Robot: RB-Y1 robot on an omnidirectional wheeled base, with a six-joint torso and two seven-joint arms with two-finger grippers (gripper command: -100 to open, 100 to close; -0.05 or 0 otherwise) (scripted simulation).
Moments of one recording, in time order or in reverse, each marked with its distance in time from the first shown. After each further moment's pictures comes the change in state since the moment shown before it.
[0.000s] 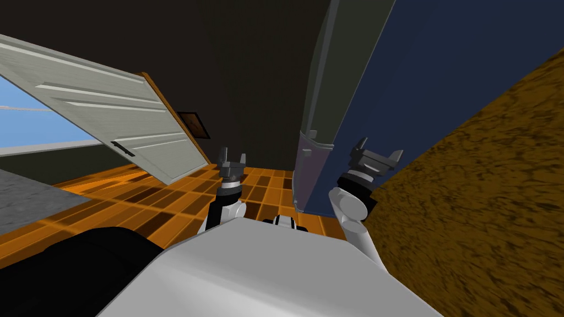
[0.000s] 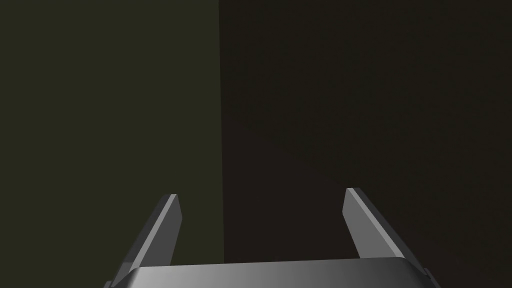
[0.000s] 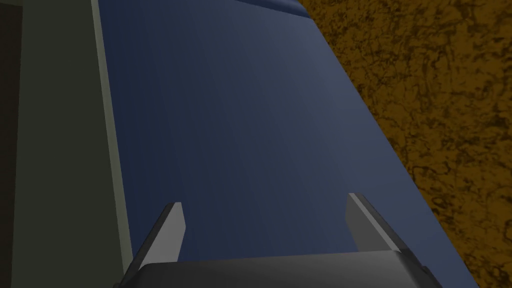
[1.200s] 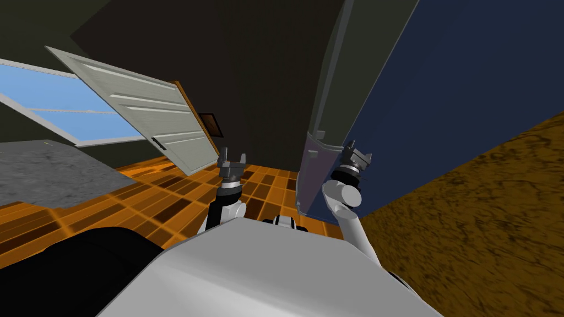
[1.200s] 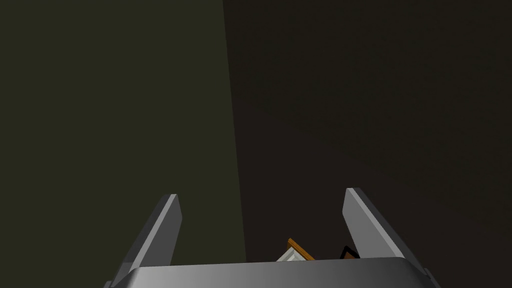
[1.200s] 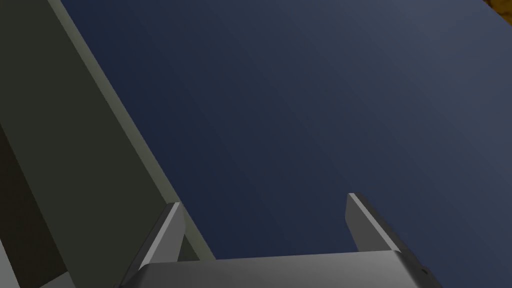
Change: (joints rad) left arm 0.000 0.000 0.000 0.000 0.000 0.000 0.000; right arm -0.127 0.008 0.009 0.089 -0.344 -0.071 -0.030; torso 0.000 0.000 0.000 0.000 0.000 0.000
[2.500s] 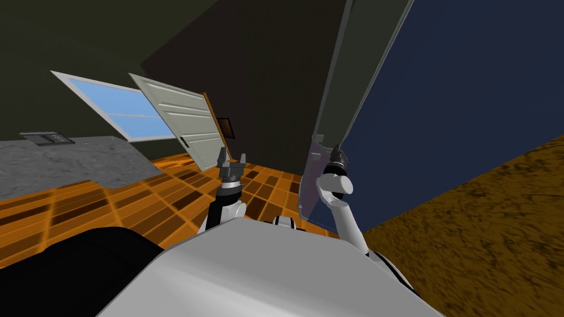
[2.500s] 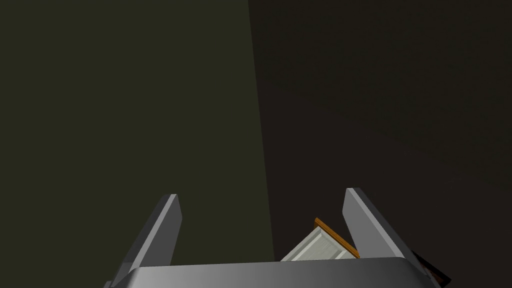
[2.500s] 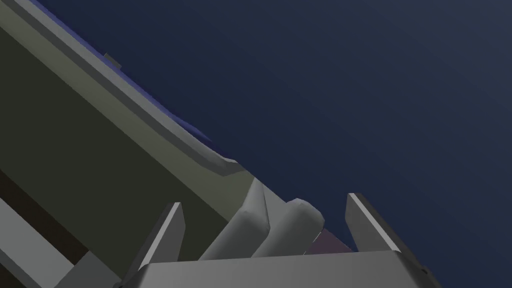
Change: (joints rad) left arm 0.000 0.000 0.000 0.000 0.000 0.000 0.000; right arm -0.119 0.036 -0.010 0.117 -0.347 -0.055 -0.021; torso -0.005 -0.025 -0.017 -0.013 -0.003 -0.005
